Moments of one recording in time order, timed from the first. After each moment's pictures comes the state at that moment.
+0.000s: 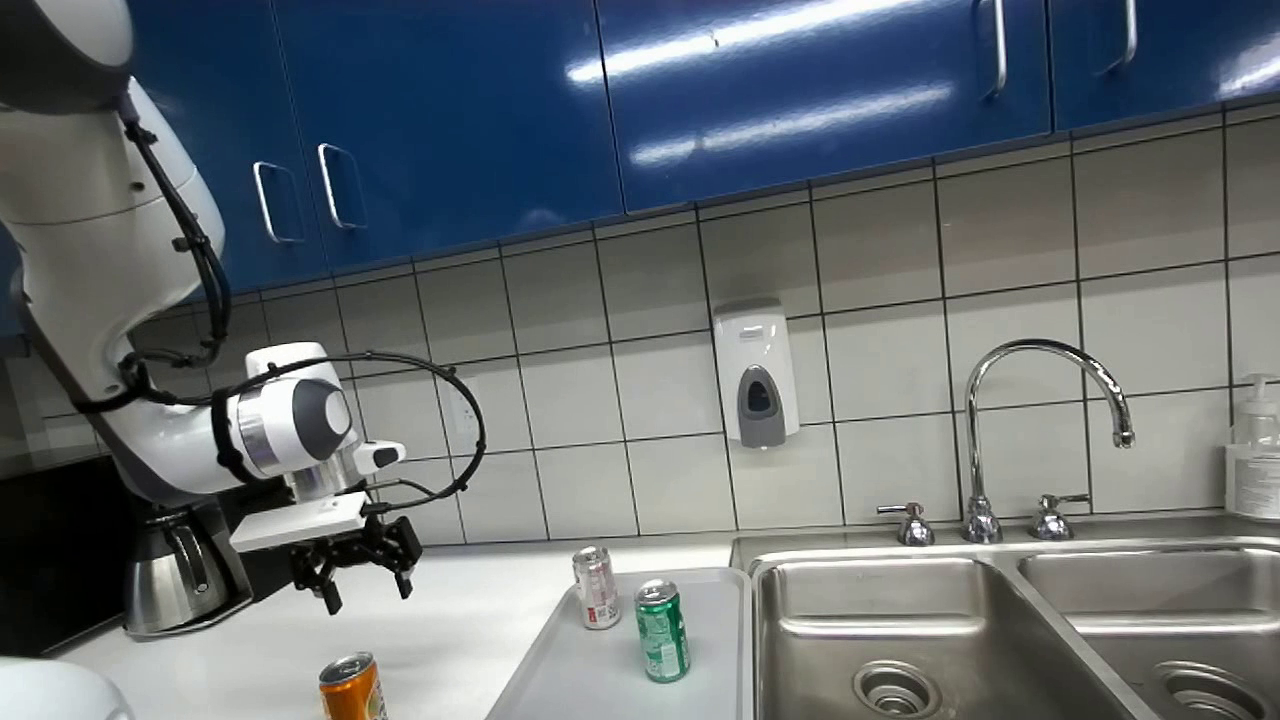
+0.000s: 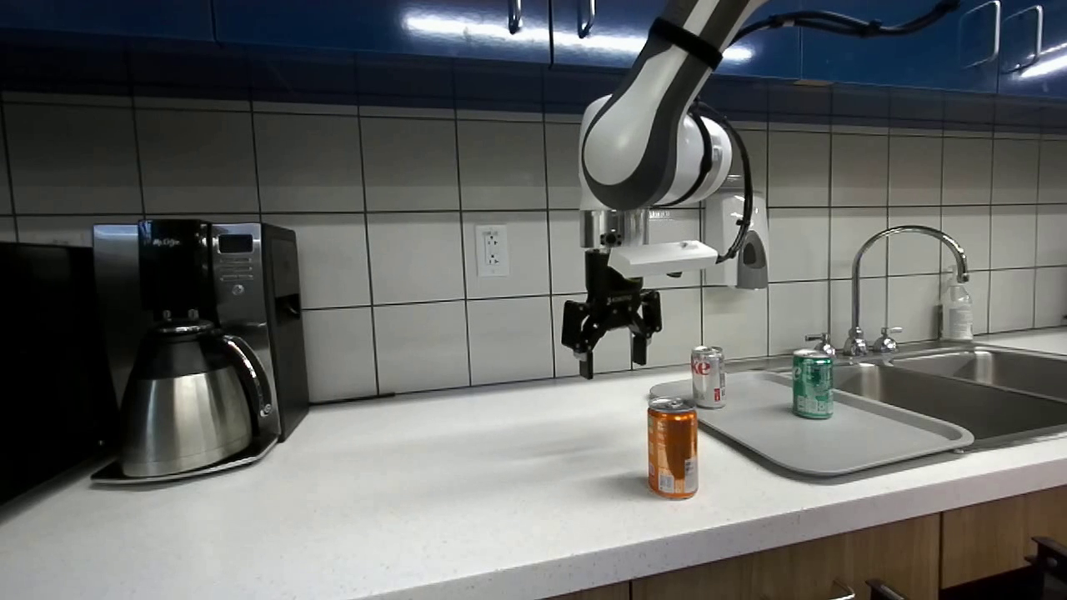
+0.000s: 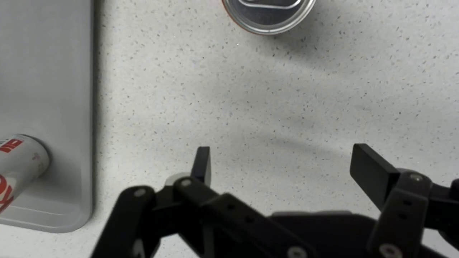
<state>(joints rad) 0.26 0.07 0.14 -2.38 -0.15 2.57 0.18</state>
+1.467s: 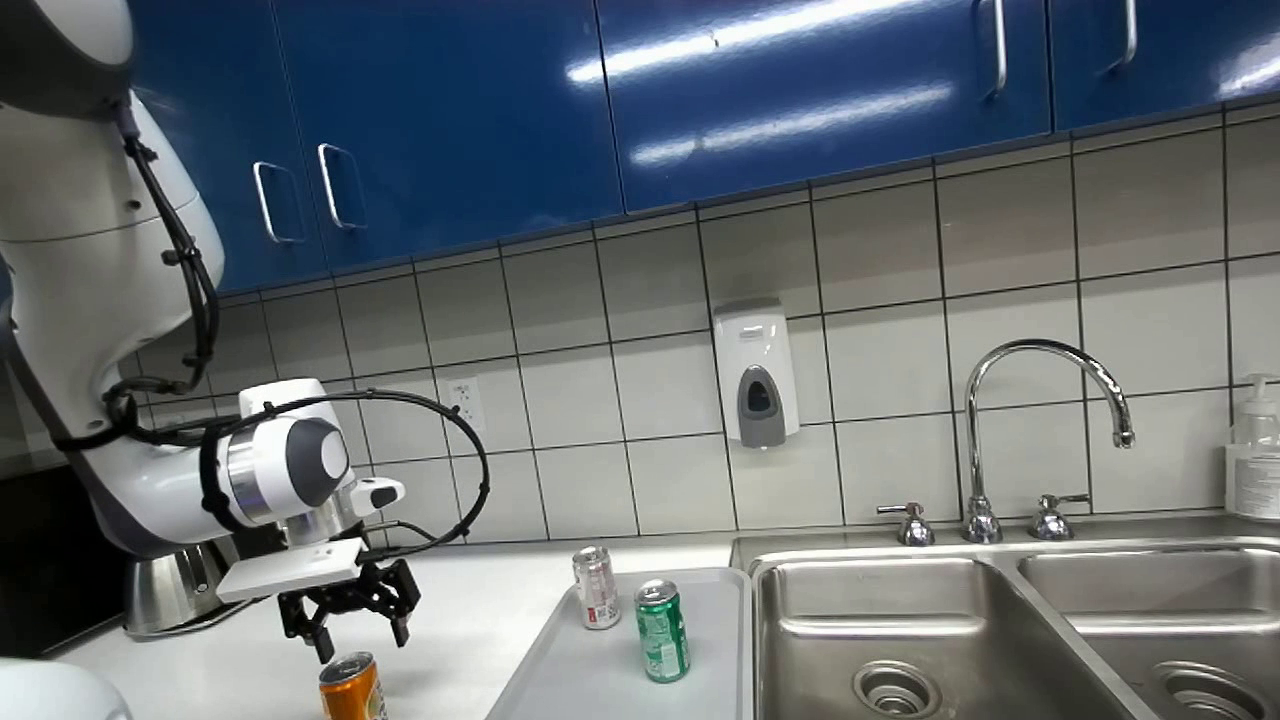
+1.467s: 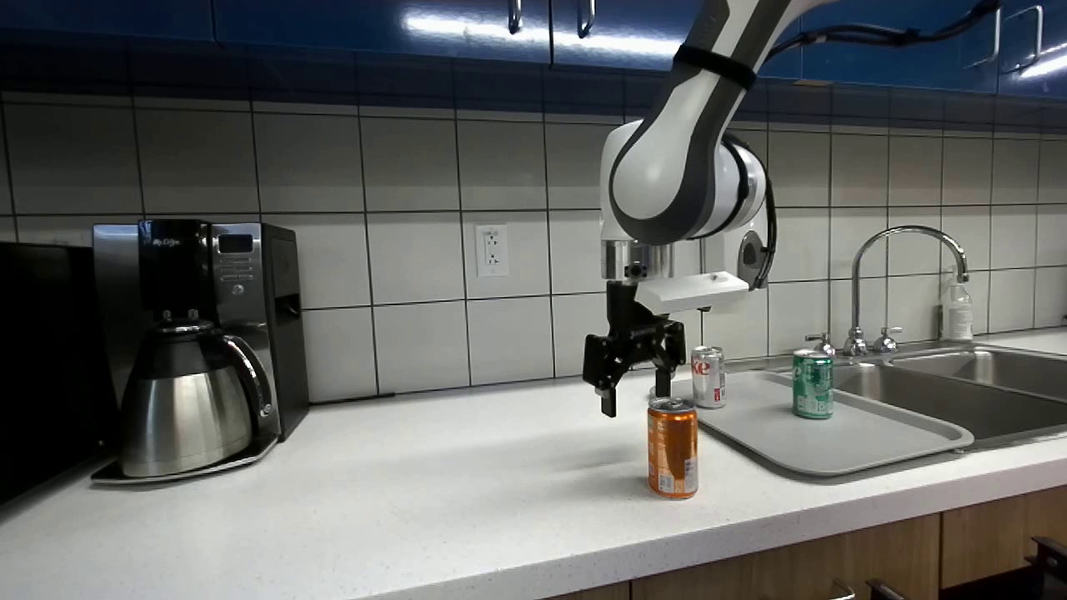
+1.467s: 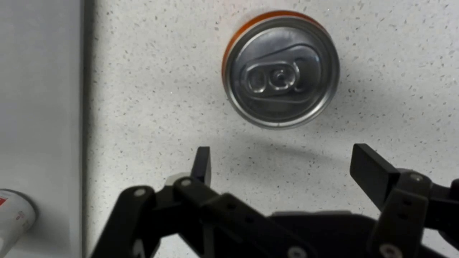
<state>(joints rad) 0.25 0.07 0.14 -2.51 -0.15 2.68 0.18</state>
